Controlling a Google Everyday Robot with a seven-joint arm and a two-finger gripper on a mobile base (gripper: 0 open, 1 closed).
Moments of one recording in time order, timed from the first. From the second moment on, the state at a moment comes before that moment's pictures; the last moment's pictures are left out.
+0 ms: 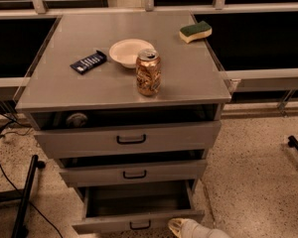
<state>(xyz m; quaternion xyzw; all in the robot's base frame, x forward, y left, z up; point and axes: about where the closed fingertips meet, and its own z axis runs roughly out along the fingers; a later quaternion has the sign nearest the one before) 0.455 -0.125 0.160 -0.55 0.71 0.09 0.42</state>
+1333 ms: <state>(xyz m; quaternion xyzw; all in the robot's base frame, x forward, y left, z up) 0.556 -0.116 0.137 -0.52 0.69 0.00 0.50</state>
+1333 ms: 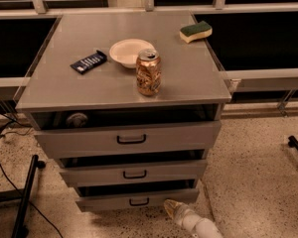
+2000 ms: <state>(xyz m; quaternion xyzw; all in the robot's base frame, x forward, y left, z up) 0.587 -0.120 0.134 -0.51 0.68 -0.03 0.52</state>
